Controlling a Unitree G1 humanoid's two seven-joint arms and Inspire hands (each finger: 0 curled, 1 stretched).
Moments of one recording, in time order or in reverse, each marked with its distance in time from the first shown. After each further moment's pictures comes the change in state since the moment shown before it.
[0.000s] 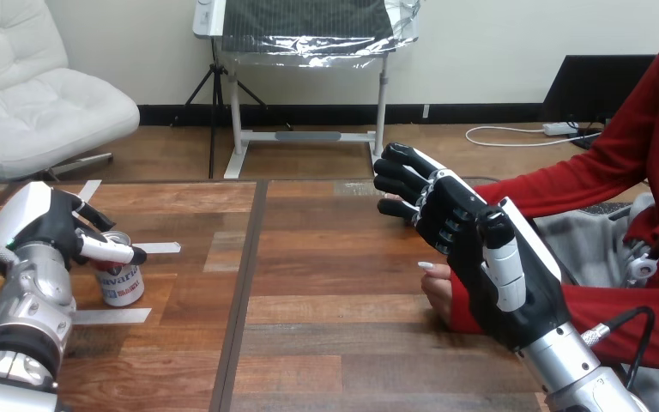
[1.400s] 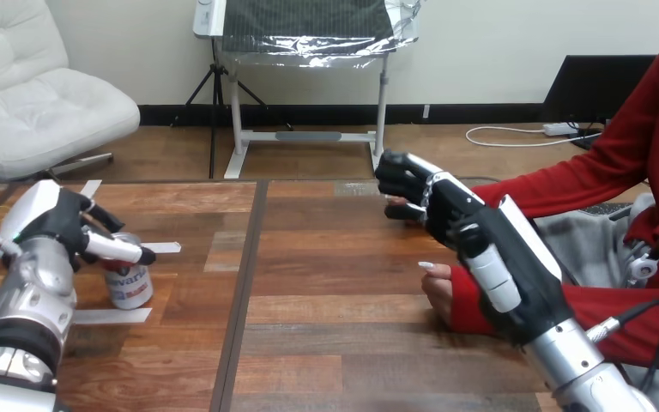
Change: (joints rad) left arm -0.001 0.004 0.002 -0.069 -0.001 0.049 -0.092; right arm -0.030 -0.039 -0.004 0.069 -0.174 -0.109 -0.096
